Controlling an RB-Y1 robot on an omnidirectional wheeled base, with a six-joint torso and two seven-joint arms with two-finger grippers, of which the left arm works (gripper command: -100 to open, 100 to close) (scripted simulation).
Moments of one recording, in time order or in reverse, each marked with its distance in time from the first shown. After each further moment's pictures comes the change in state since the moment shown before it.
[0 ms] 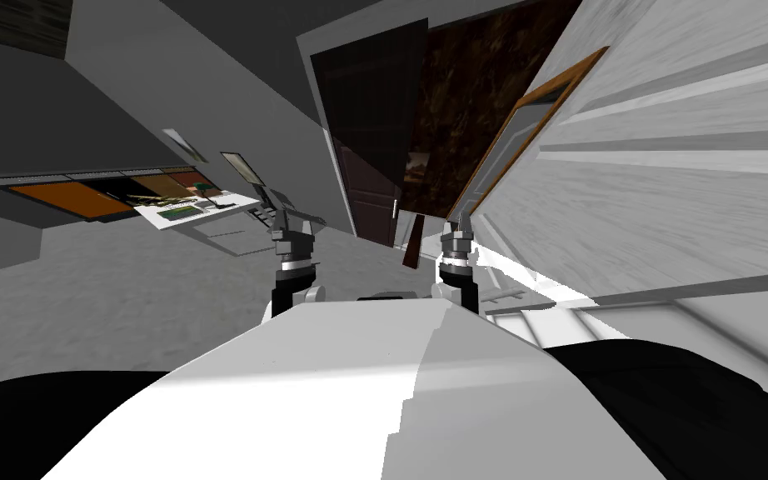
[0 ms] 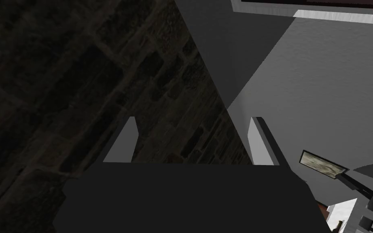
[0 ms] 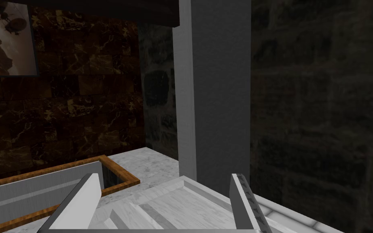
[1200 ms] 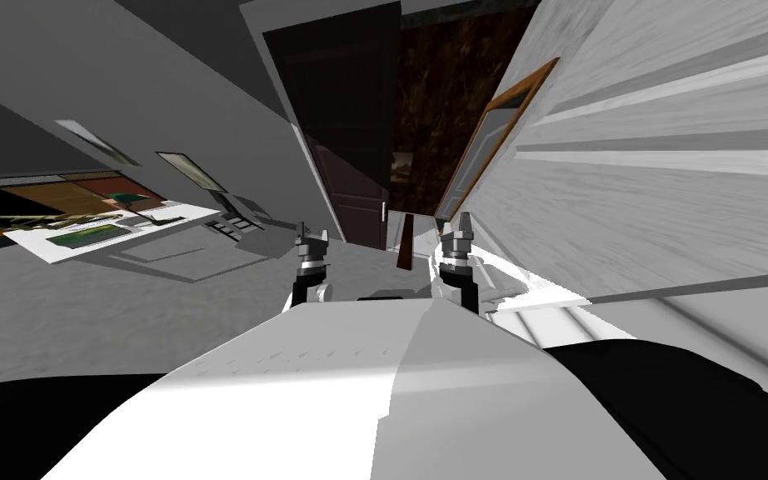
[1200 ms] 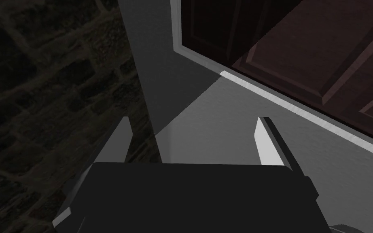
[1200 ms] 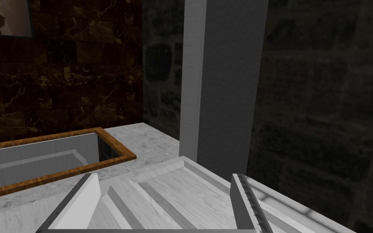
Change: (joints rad) arm -0.093 0.063 -0.006 0.259 0.114 -0.073 0.194
